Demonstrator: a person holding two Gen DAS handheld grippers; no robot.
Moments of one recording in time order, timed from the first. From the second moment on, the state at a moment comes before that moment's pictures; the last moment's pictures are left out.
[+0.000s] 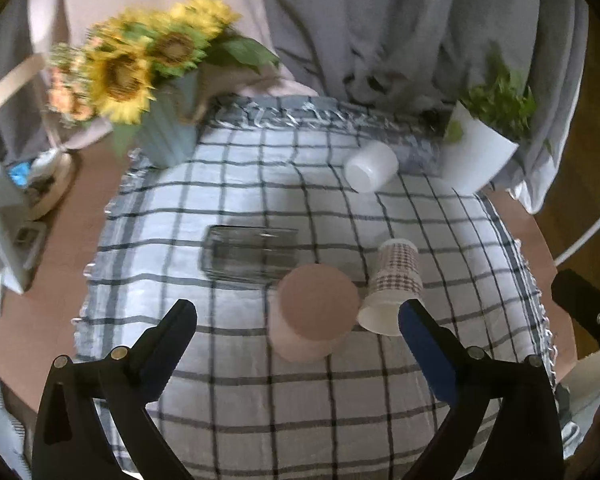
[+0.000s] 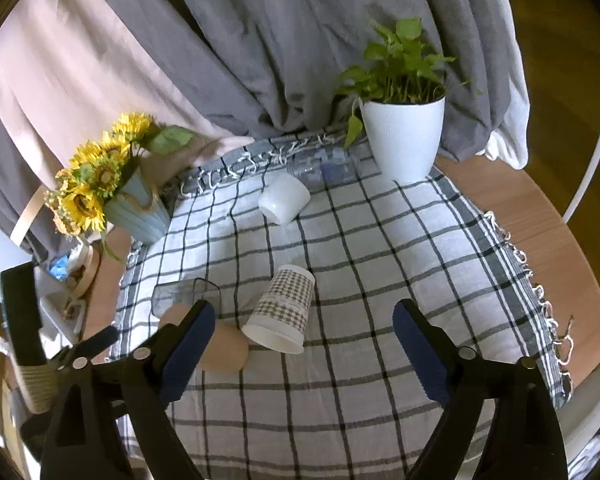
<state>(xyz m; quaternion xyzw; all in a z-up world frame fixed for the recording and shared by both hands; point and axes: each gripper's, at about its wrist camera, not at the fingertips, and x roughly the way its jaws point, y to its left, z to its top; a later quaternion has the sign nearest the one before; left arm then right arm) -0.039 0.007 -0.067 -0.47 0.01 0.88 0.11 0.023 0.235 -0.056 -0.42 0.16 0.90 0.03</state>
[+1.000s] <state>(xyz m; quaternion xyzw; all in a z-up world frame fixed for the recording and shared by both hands) 0.014 -0.037 -0.023 -0.36 0.05 0.93 0.04 0.044 0.179 -0.048 -0.40 0.09 0.91 -0.01</state>
